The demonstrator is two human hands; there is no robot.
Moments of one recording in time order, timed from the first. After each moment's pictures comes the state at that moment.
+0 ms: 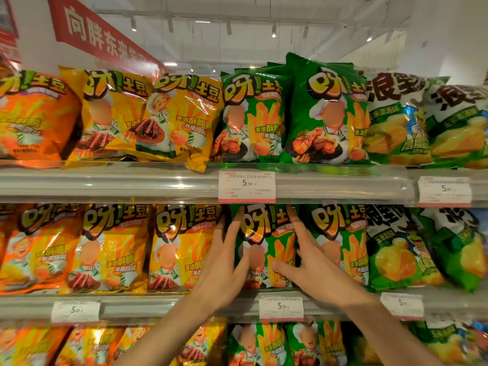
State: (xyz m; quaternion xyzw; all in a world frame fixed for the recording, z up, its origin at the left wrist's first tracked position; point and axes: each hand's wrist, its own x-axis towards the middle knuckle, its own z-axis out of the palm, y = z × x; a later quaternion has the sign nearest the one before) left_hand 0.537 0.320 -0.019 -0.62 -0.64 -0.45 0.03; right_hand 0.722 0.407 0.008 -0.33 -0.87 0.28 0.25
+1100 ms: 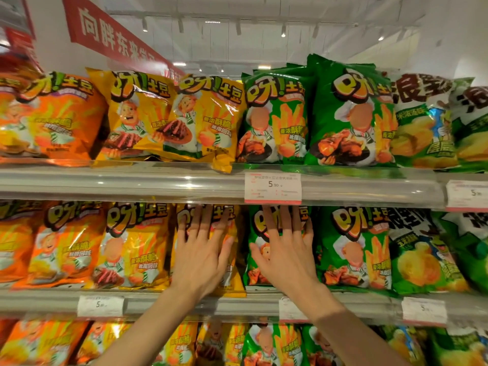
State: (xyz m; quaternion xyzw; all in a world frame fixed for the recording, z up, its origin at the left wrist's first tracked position) left_hand 0.454 0.312 -0.032 -0.54 -0.76 -0.21 0.29; right_hand 0.627 0.396 -0.012 -0.43 -0.86 -0.13 0.24
